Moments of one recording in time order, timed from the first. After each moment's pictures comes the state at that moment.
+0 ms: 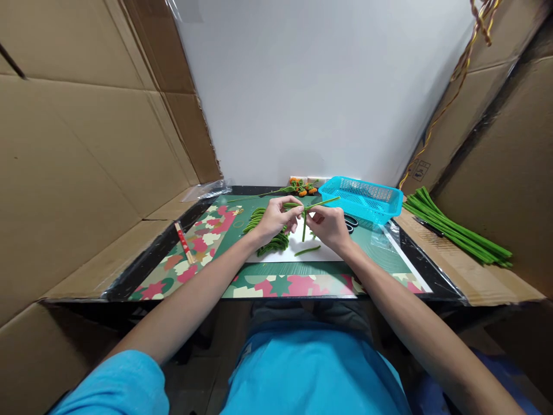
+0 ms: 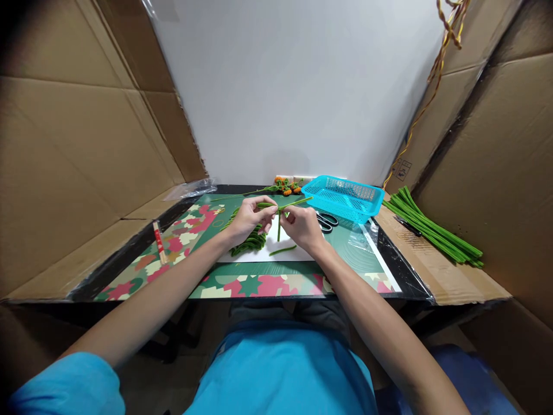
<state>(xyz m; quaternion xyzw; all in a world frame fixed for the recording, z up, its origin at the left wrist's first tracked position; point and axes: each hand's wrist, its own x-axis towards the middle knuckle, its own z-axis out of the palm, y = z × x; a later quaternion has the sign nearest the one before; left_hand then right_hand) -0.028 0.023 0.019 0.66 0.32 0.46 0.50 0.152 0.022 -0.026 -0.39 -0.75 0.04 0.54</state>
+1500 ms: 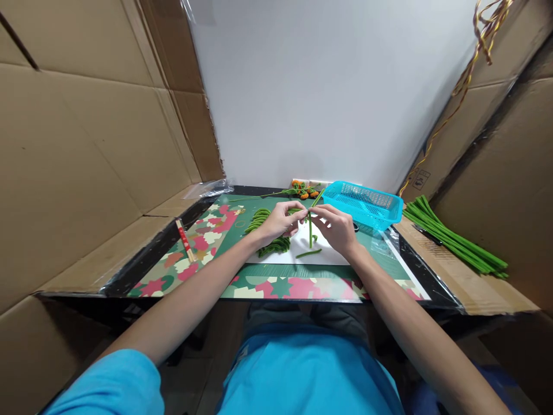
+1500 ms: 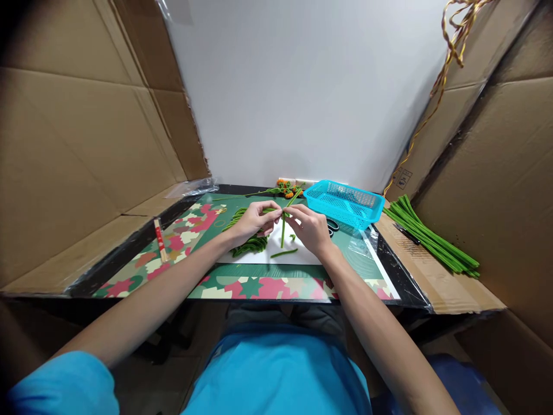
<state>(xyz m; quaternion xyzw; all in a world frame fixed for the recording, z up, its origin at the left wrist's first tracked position) -0.034 0.029 0.013 0.67 0.32 0.42 0.52 0.171 0.021 -0.025 -0.33 -0.79 -0.03 0.51</state>
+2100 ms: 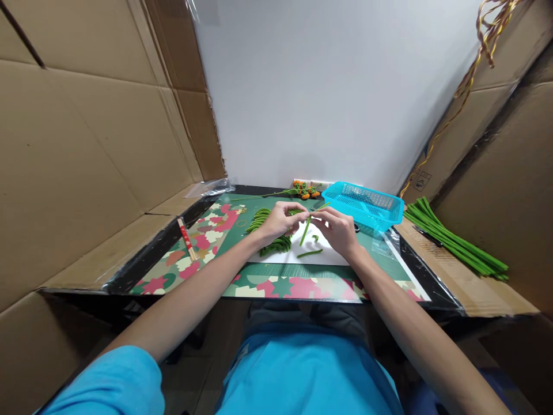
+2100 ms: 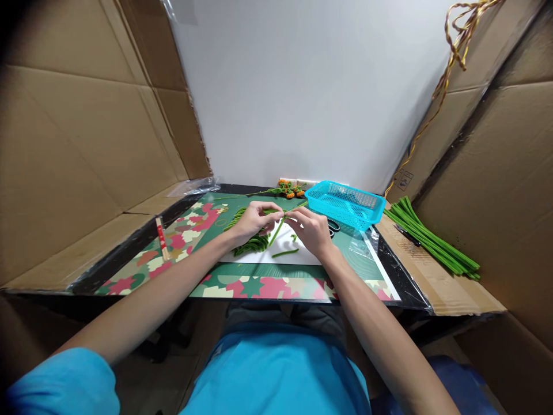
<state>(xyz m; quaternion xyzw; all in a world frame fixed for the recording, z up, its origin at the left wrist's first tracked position) -0.035 0.026 0.014 0.68 0.33 0.44 0.49 0.171 0.018 -0.026 -0.34 -0.80 -0.07 0.50</state>
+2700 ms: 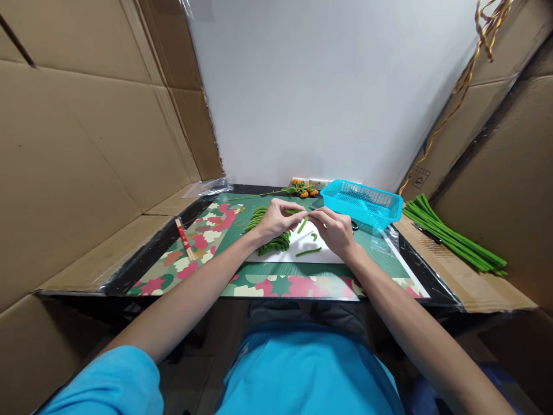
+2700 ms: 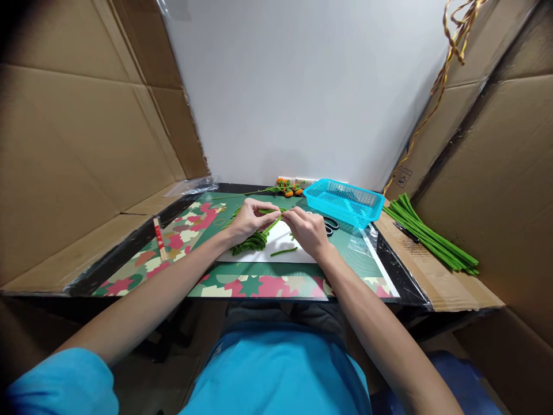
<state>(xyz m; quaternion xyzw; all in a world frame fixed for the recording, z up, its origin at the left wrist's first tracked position) -0.035 0.021 0.019 0.71 0.31 0.46 0.43 0.167 0.012 -0.024 -0.34 -0.80 -0.15 0.47</state>
